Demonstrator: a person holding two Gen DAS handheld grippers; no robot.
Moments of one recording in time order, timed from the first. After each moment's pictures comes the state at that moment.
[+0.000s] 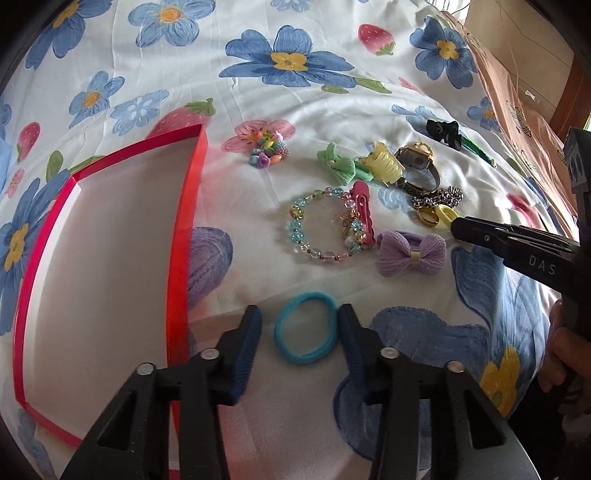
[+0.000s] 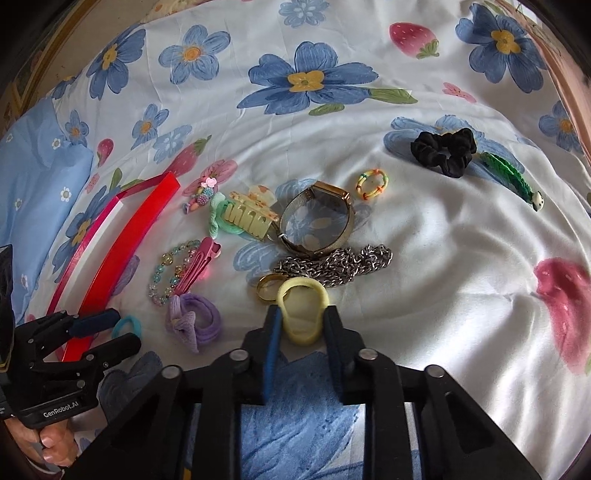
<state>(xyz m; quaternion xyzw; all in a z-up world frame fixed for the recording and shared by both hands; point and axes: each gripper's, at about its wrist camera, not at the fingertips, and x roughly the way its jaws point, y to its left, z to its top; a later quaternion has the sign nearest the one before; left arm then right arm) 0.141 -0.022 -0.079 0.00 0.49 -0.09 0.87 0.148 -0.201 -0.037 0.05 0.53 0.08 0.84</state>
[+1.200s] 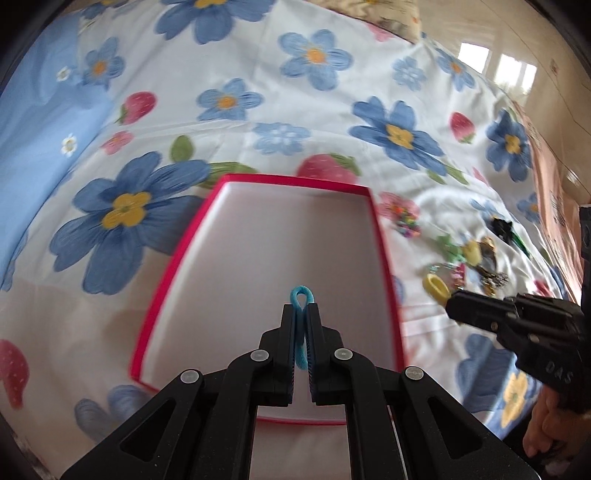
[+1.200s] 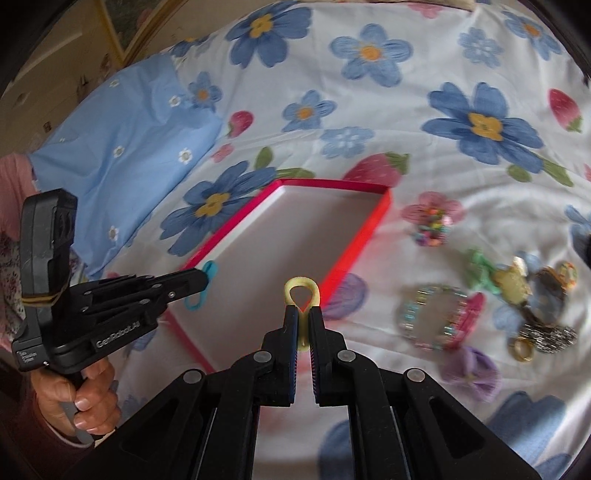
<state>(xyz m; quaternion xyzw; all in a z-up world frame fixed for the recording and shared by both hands) 0.062 0.118 -0.018 -0.10 0.42 0.02 0.90 0.143 -0.022 0.009 0.02 0.50 0.29 0.82</state>
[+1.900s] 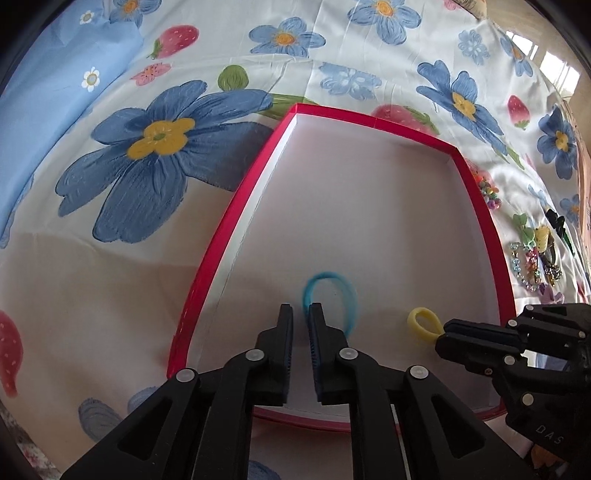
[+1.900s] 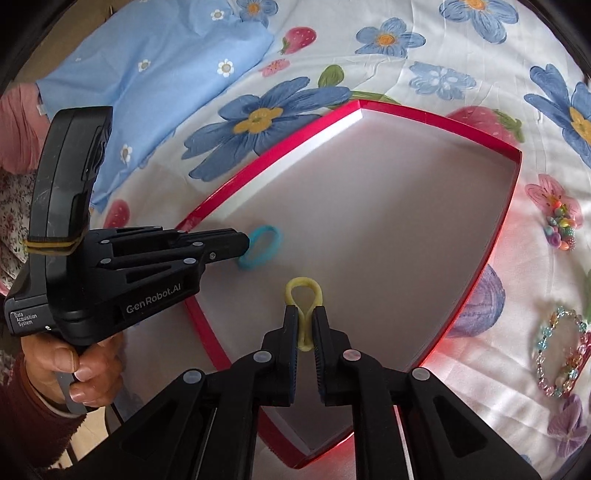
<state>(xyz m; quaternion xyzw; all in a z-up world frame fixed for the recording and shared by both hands) 0.112 0.165 -0.084 -0.13 0.50 0.06 0.86 0.144 0.070 -0.052 -0.06 0.57 0.36 0.73</state>
